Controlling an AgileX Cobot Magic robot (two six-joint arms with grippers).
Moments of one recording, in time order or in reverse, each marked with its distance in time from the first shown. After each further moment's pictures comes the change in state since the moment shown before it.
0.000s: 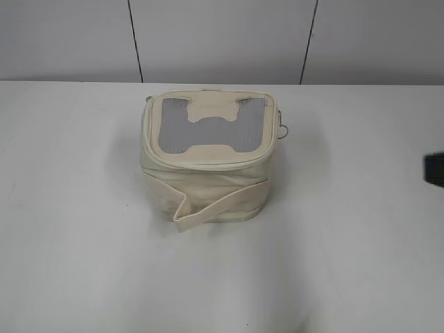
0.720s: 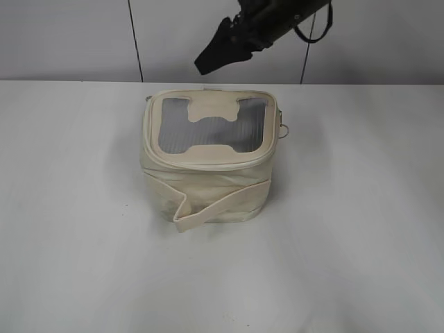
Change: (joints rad) left arm 0.000 0.053 -0.011 0.018 -0.003 0.000; right arm 0.256 1.571 -1.475 0.206 0.401 -0.371
